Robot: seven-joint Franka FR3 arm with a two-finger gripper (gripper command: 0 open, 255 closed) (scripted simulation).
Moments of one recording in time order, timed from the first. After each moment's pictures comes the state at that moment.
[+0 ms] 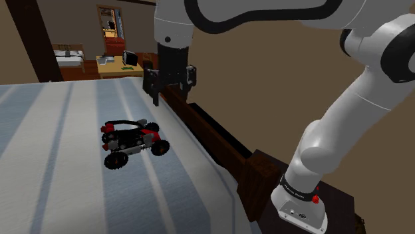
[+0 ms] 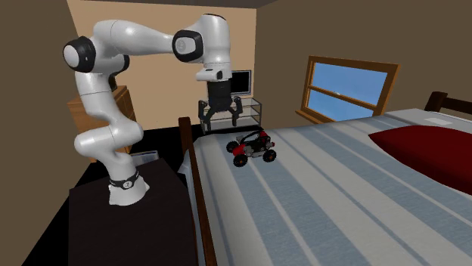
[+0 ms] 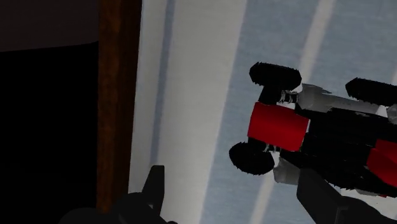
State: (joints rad) arm 0.05 -0.25 0.56 -1.89 0.04 1.75 0.84
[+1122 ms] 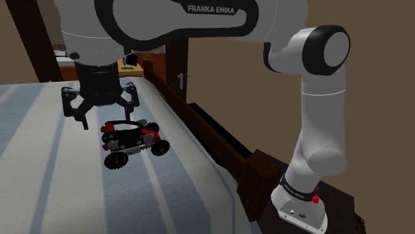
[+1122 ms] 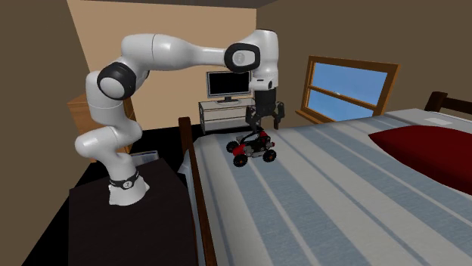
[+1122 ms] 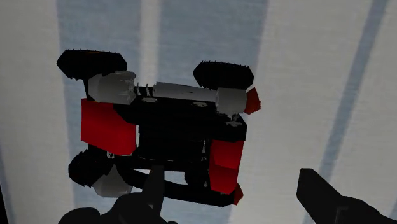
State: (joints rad) arm 0.25 0.35 0.71 -1.37 -0.30 1.69 1.25
